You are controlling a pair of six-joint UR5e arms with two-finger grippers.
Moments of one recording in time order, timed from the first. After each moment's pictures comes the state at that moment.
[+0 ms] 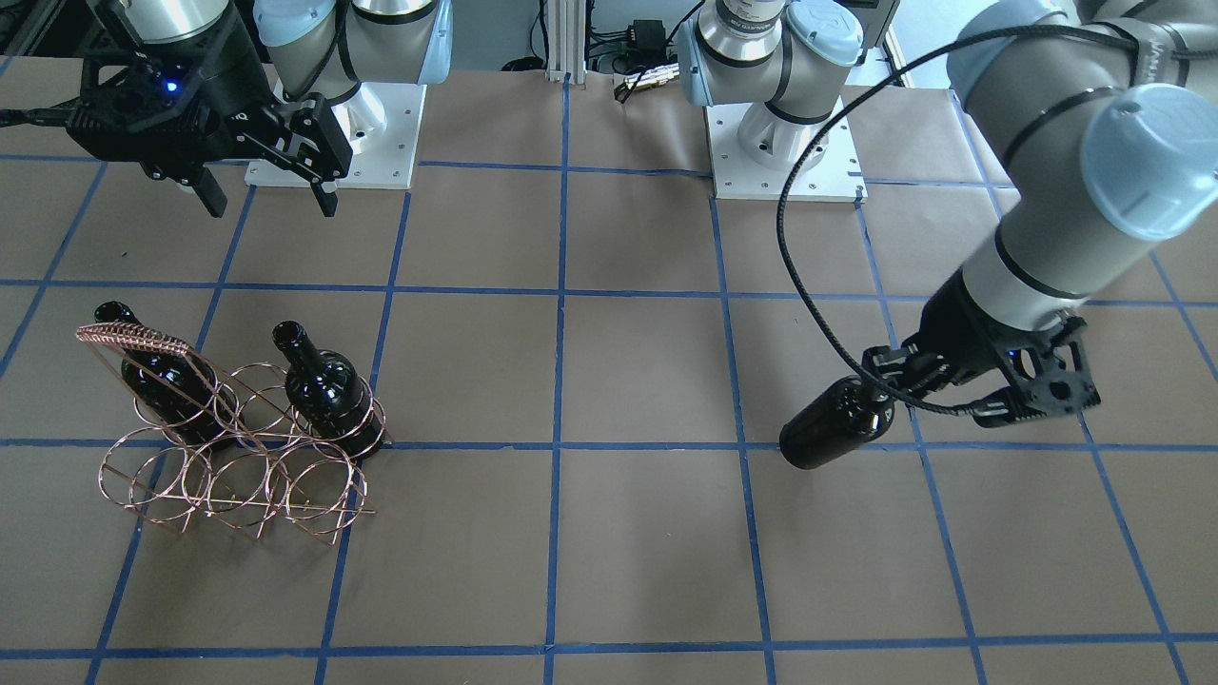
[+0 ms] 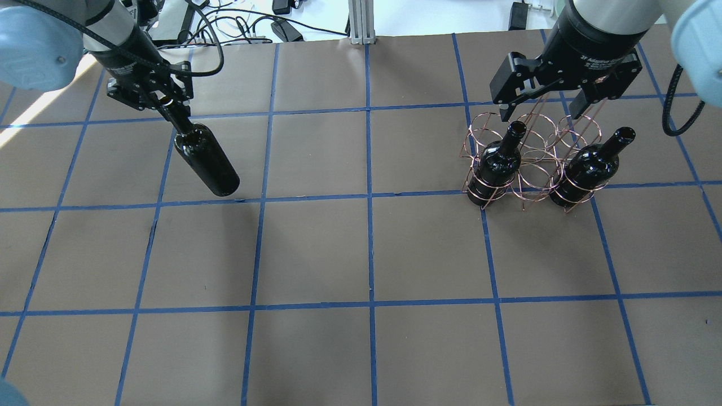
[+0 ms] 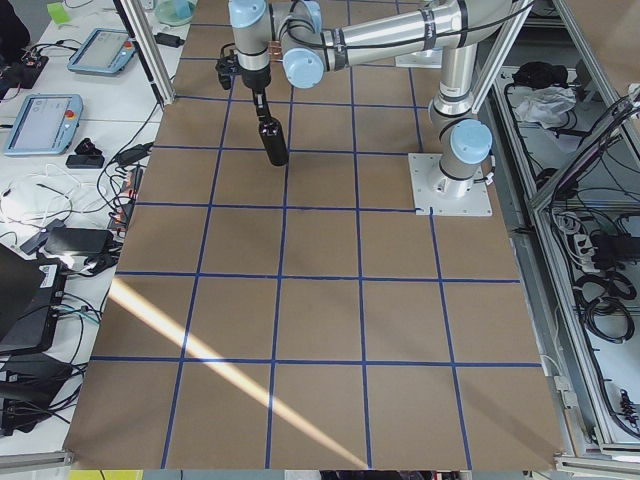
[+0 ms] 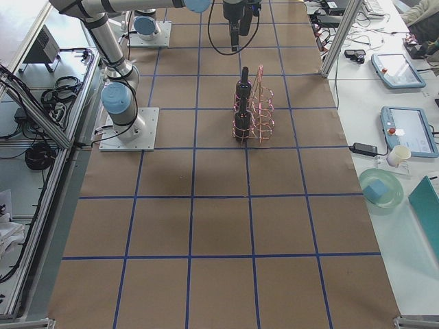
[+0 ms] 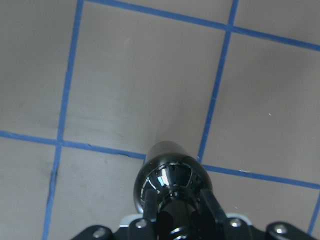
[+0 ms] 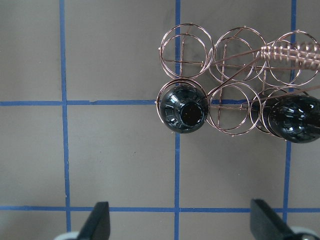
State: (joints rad) left arm -1.47 -1.76 -1.54 -1.40 1.53 -0.12; right arm 1.57 -1.62 1.55 -1.56 -1.54 -0.01
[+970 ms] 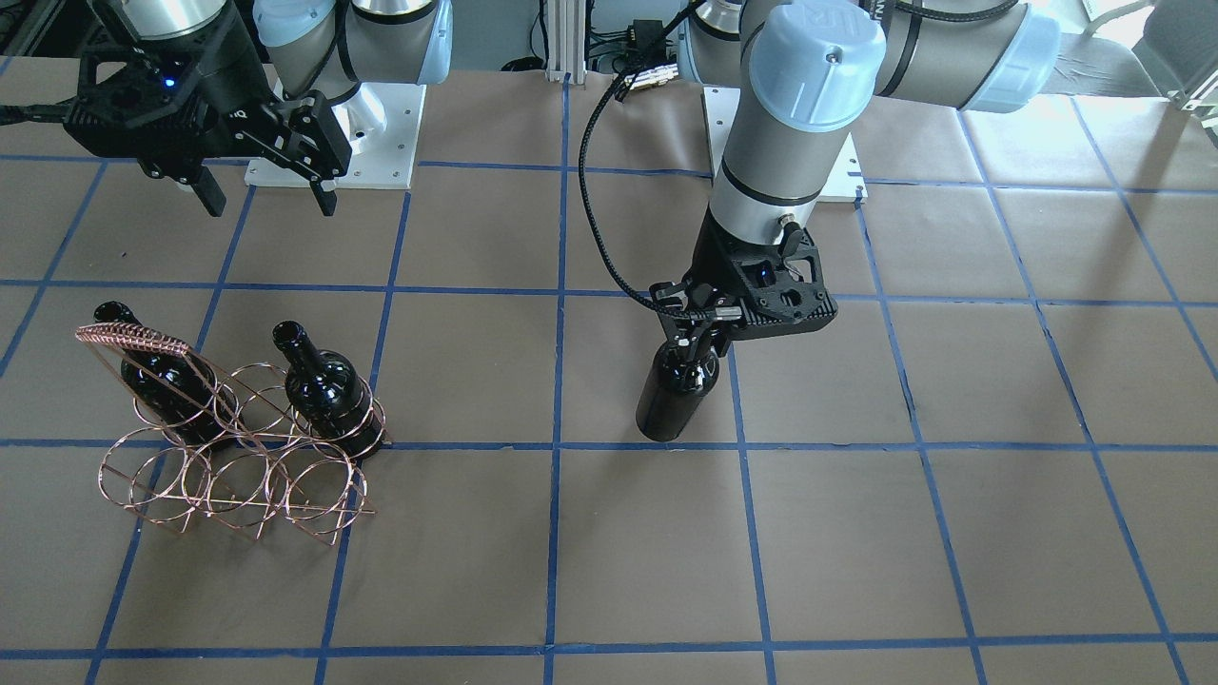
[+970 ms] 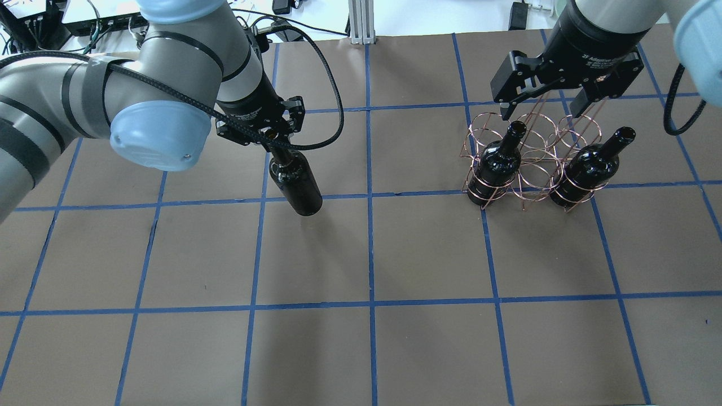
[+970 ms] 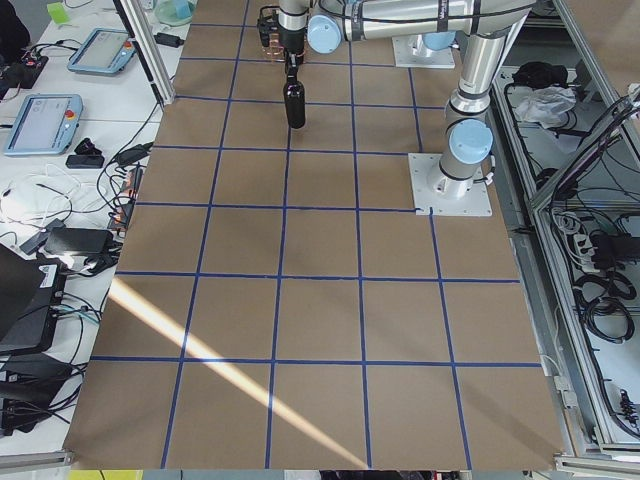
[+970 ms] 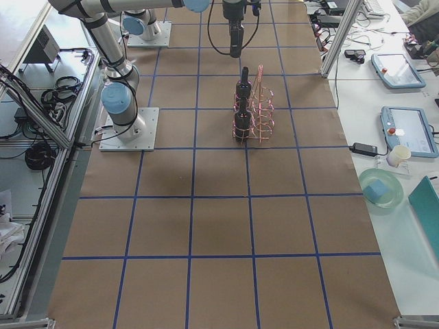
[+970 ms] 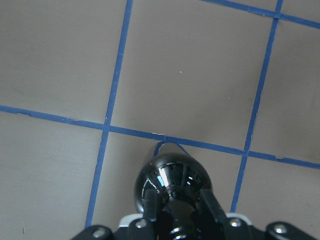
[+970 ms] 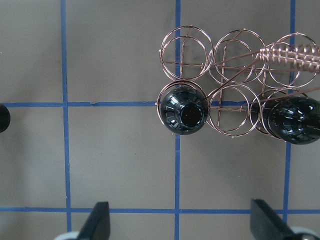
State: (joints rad) left arm -1.74 -1.71 -1.67 -1.20 1.54 -0.37; right arm 1.57 -1.63 1.55 -1.57 -1.54 -0.01
